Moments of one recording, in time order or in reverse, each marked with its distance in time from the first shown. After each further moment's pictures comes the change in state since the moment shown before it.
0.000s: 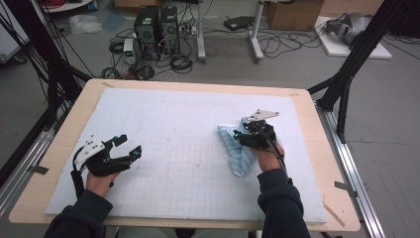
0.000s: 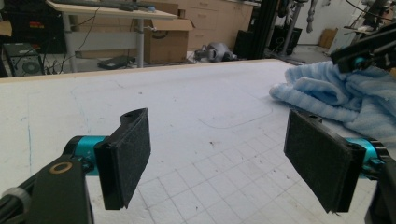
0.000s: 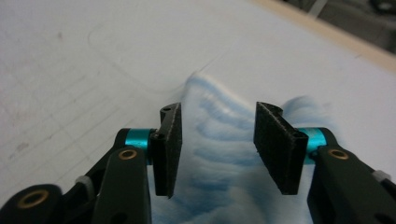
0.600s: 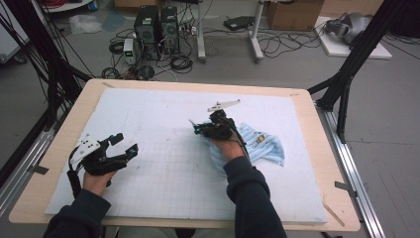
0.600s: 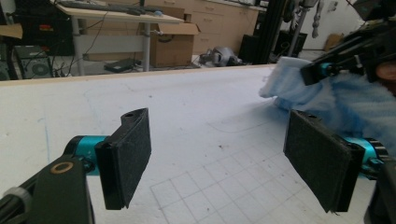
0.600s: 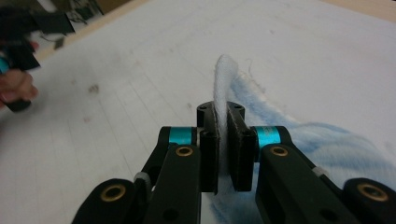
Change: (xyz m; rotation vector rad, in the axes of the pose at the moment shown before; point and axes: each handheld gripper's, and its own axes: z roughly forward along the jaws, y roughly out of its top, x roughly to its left) left arm 0.008 0.003 -0.007 -0.022 0.031 -0.016; right arm 0.058 0.061 0.068 -0.055 0.403 0.090
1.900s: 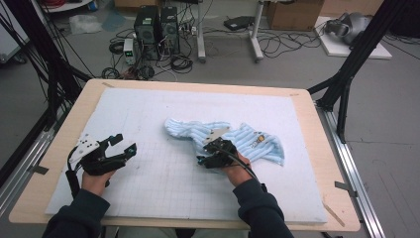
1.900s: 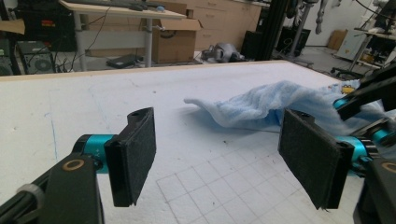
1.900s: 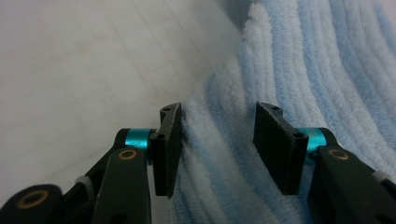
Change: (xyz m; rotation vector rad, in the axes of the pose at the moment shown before) left arm 0.001 -0.001 0.000 0.022 0.000 0.005; right arm 0.035 -0.061 -0.002 0.237 -0.154 -0.265
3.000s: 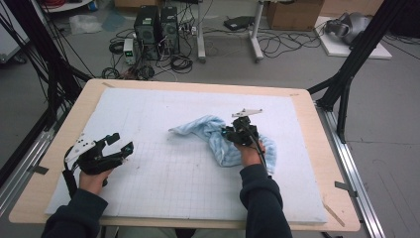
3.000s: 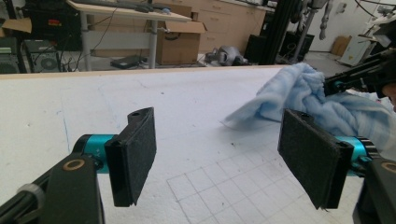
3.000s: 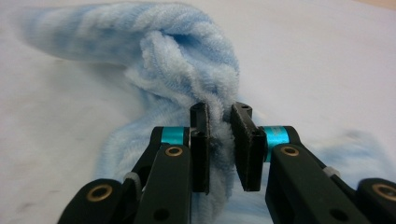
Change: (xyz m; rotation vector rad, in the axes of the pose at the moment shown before) left arm 0.007 0.000 -0.003 -0.010 0.017 -0.024; right arm -0.081 -0.019 -0.027 -0.142 -0.183 0.380
